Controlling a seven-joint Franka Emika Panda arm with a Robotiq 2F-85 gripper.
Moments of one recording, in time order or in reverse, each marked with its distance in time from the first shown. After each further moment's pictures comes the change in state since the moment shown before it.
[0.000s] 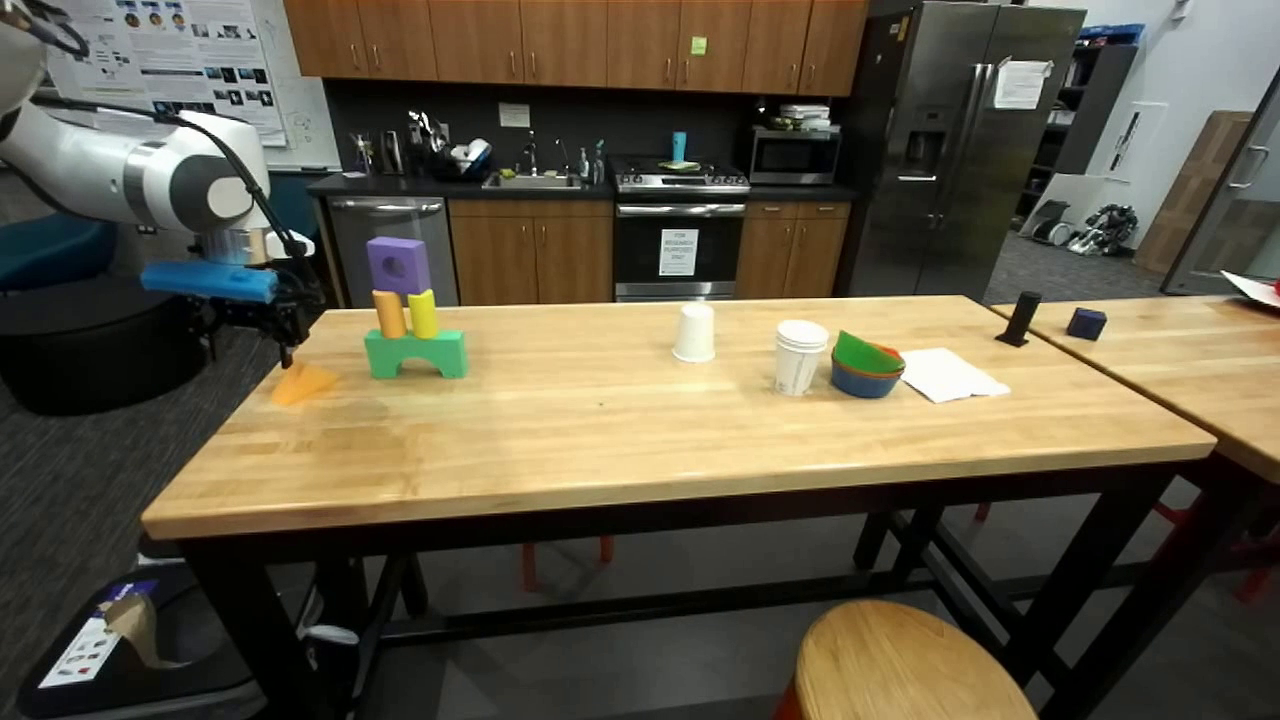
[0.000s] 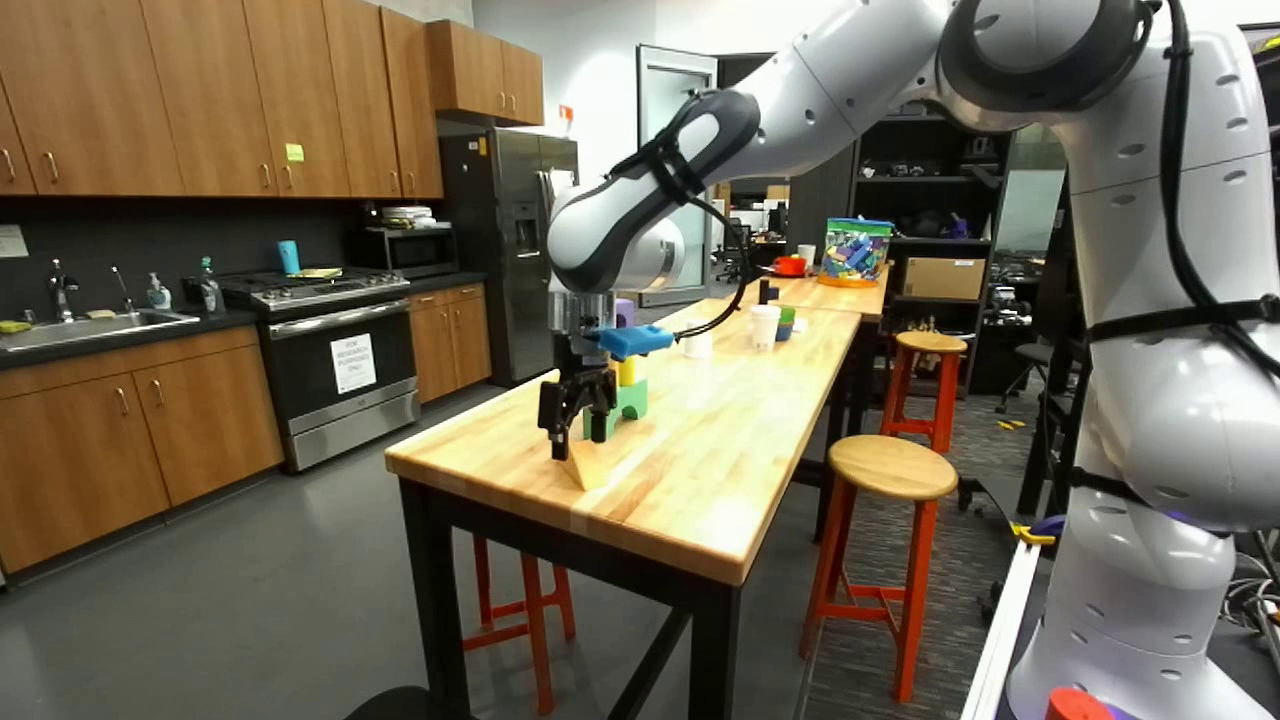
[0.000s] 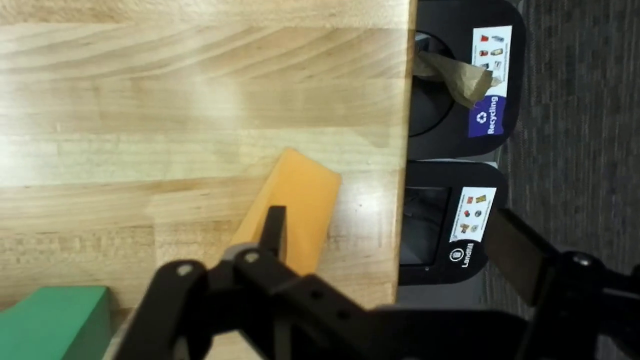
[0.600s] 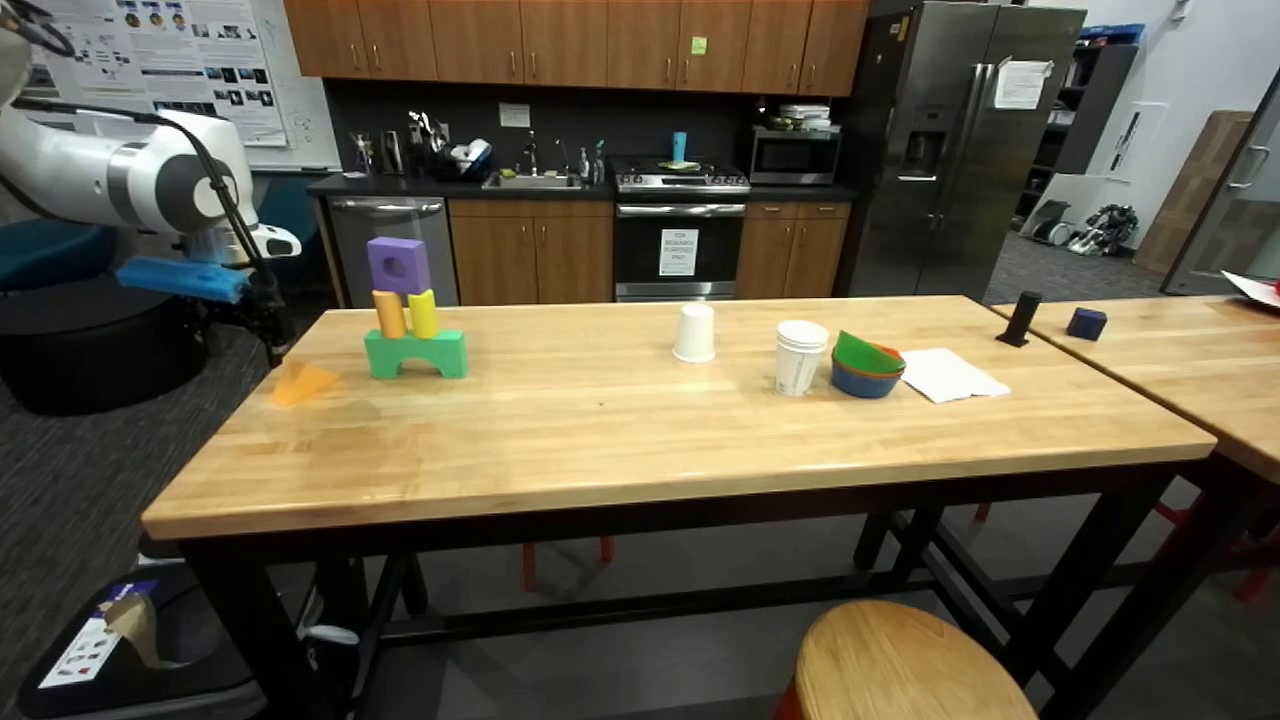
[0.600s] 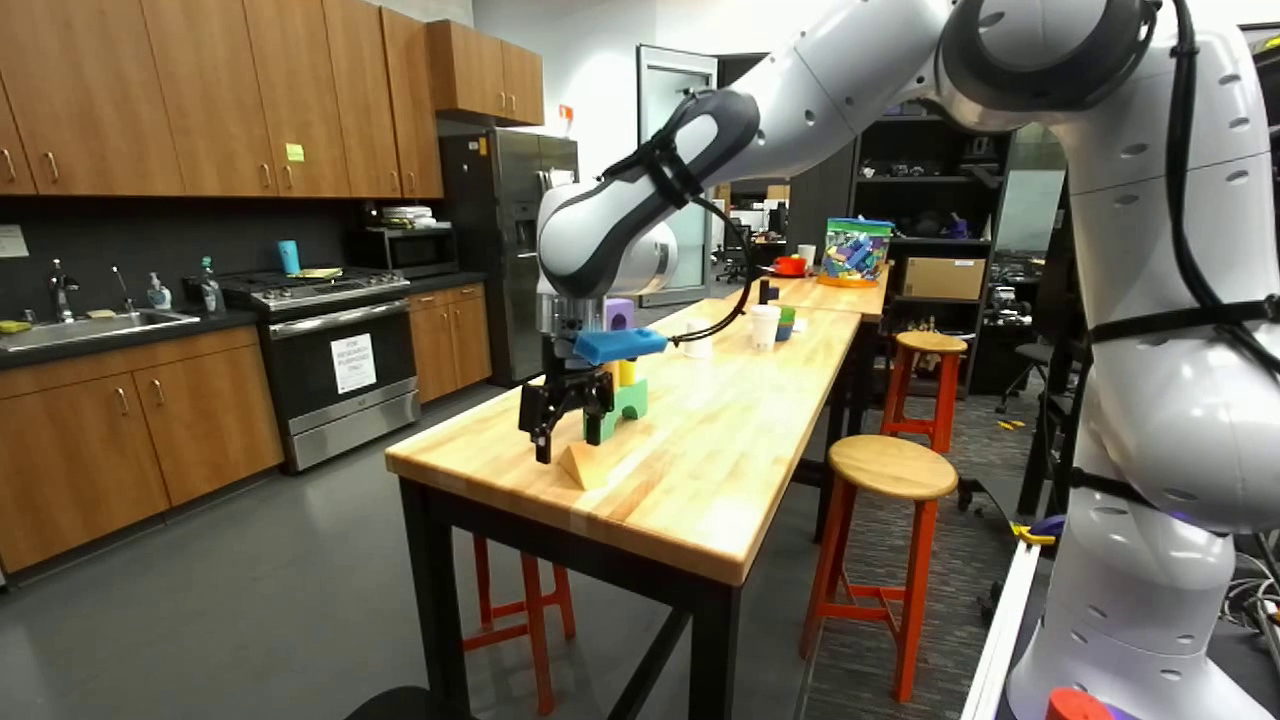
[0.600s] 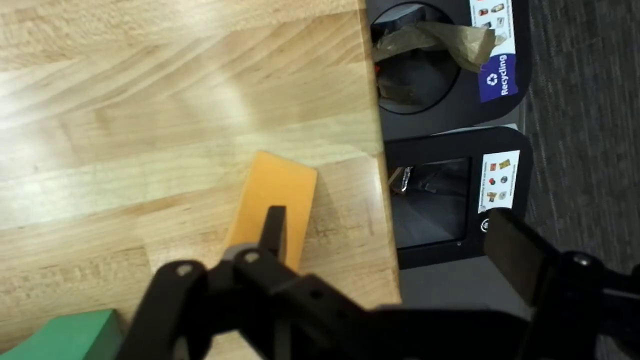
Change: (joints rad) arm 0.032 0.002 0.003 0.001 -0.031 0.029 0.225
